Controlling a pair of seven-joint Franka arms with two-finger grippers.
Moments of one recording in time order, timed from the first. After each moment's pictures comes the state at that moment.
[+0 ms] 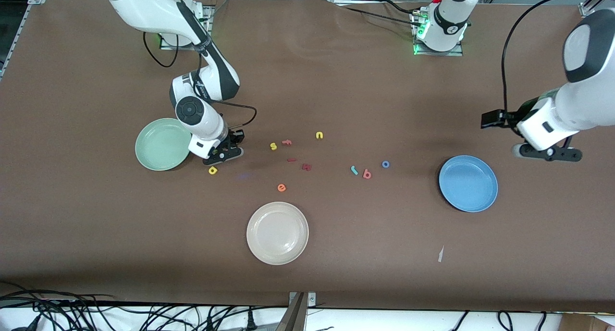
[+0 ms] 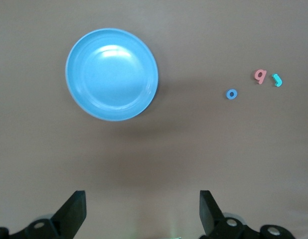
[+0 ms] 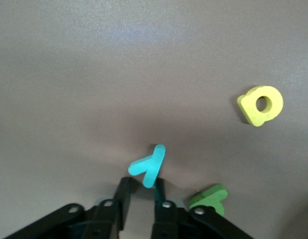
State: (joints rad) left arm -0.03 0.22 -0.04 -1.58 -0.03 1.56 0.03; right arm 0.43 0.48 0.02 -2.12 0.09 2.52 0.06
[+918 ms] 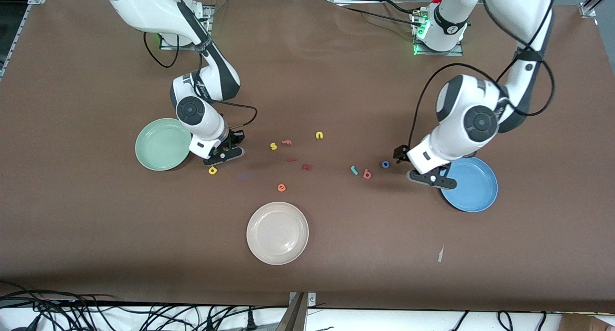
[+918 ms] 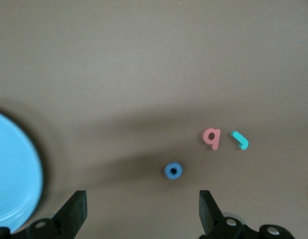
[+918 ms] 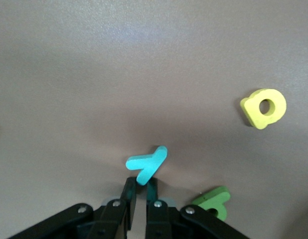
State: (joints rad) left arm -0.28 0.41 -0.04 -1.86 -0.10 2.24 -0.06; right arm 0.43 0.48 0.03 -2.11 0.09 2.52 0.06
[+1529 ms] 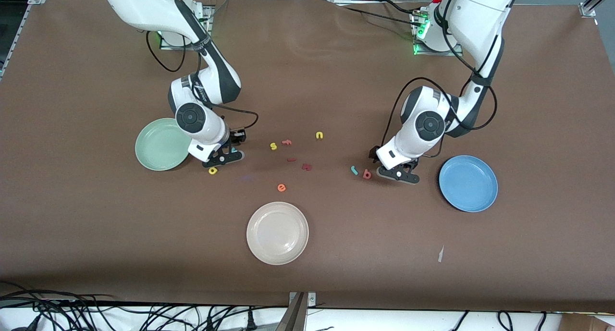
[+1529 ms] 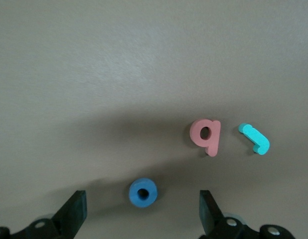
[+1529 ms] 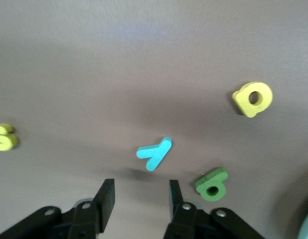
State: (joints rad) left arm -0.37 0.55 -0.04 -1.98 -0.10 2.52 -0.09; right arm 0.43 0.48 0.02 -1.99 0.10 2.30 0.16
